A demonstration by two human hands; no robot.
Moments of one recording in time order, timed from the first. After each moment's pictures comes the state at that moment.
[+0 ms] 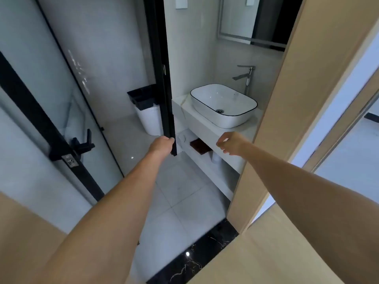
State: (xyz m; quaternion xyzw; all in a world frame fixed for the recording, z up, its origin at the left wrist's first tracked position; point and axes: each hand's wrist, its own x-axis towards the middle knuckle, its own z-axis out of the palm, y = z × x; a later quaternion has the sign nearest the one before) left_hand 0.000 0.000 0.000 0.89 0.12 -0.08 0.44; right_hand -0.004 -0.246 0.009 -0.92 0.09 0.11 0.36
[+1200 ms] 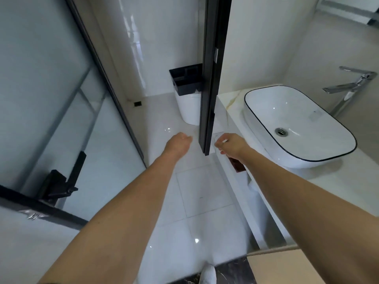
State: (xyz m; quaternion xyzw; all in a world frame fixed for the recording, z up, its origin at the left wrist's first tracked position) left_hand 0.281 0.050 -0.053 0.86 0.23 -0.09 0.45; right_hand 0.322 -0.141 -0.050 -0.89 -0.04 0.19 0.40
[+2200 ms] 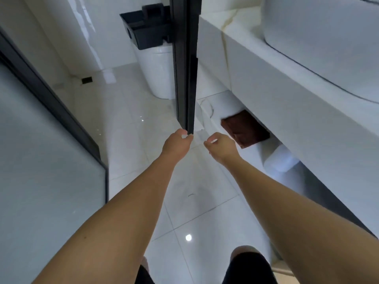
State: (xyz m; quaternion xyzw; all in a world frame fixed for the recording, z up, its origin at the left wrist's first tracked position) left_hand 0.440 0.040 -0.466 0.87 0.15 -0.11 0.46; right_hand 0.439 -0.116 -0.463 -0.91 0.06 0.11 0.38
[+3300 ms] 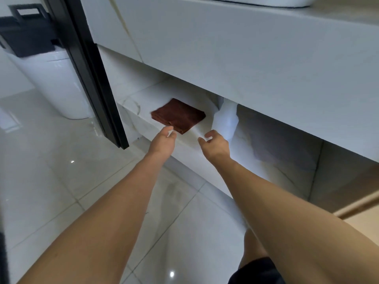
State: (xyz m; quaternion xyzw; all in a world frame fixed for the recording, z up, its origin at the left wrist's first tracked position) left_hand 0.477 -0.107 -0.607 0.84 -0.03 -0.13 0.52; right_hand 0.411 -0.255 -0.600 -0.87 0.28 -0.08 0.41
